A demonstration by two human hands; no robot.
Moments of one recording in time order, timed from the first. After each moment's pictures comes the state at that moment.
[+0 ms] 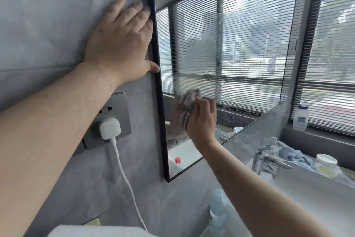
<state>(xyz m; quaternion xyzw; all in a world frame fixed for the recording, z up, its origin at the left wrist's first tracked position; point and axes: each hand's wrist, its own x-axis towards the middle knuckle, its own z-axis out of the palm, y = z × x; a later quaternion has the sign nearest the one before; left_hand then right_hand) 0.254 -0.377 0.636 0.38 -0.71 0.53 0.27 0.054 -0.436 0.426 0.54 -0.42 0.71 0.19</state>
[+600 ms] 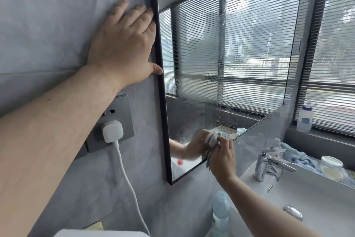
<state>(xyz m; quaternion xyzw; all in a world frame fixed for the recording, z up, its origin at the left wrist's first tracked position) 0.254 -0.376 0.636 0.37 -0.71 0.53 0.27 0.004 -0.423 0.313 0.49 -0.63 0.60 0.00</state>
